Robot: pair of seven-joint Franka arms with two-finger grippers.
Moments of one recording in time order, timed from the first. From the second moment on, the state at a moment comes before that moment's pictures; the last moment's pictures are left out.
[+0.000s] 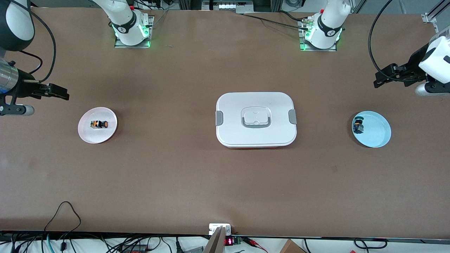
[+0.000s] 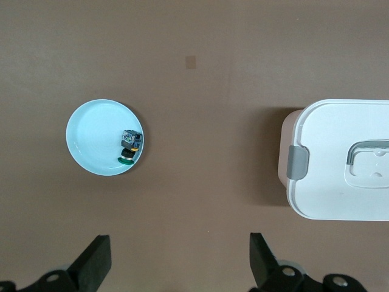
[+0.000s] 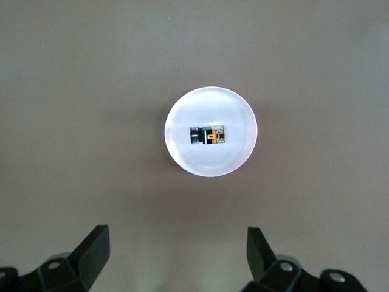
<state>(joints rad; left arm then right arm) -0.08 0.00 0.06 -1.60 -0.04 1.53 -0.10 0.03 0.11 -0.10 -1.68 -0.02 1.63 -0.04</state>
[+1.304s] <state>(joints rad) -0.08 0.00 0.05 -1.60 0.00 1.53 -0.10 -0.01 0.32 -0.10 -1.86 -0.09 2.02 -0.04</state>
